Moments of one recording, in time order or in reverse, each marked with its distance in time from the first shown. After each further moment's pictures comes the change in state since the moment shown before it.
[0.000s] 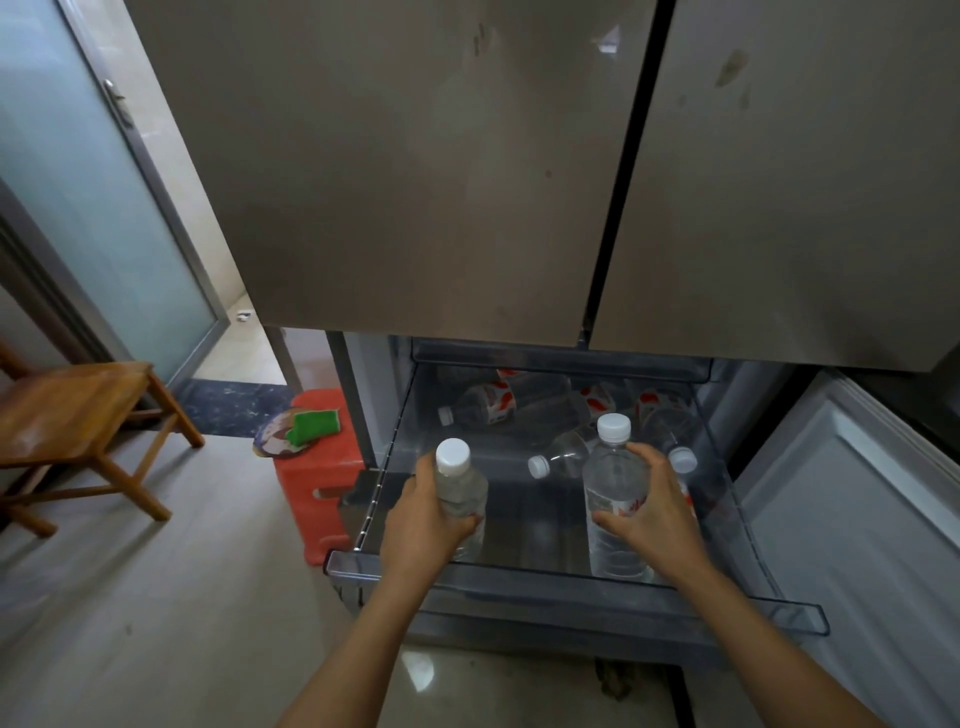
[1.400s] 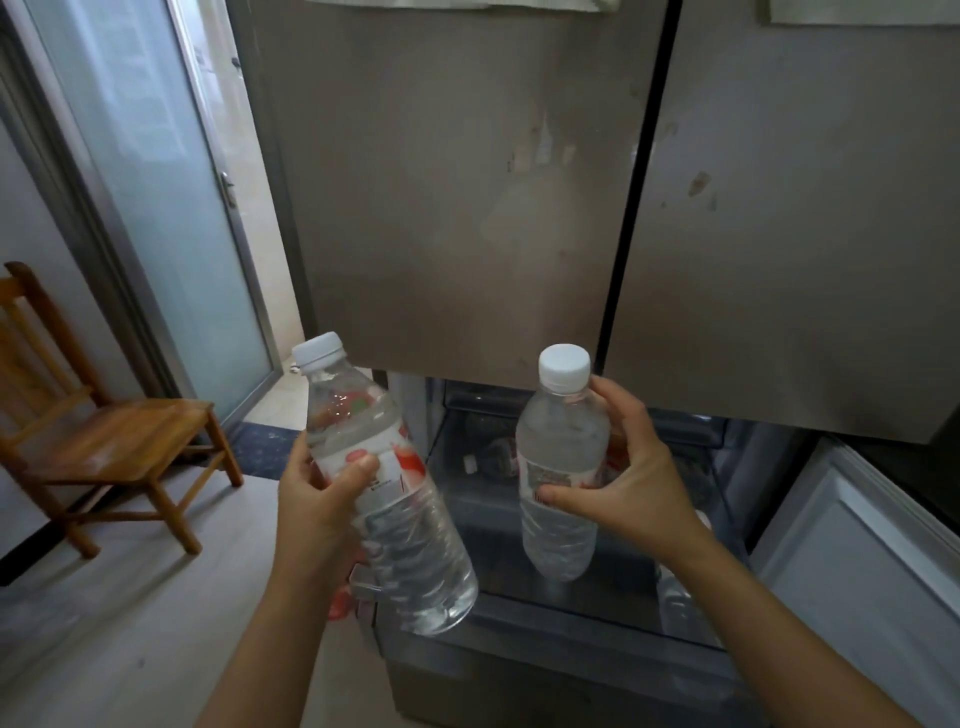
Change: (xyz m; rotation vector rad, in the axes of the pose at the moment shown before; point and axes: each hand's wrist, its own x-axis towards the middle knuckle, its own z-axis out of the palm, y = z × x) left_hand -0.055 0.035 -0.125 -1.020 0.295 0.126; right_hand -0.014 -0.132 -0.051 0.361 -0.170 -0.541
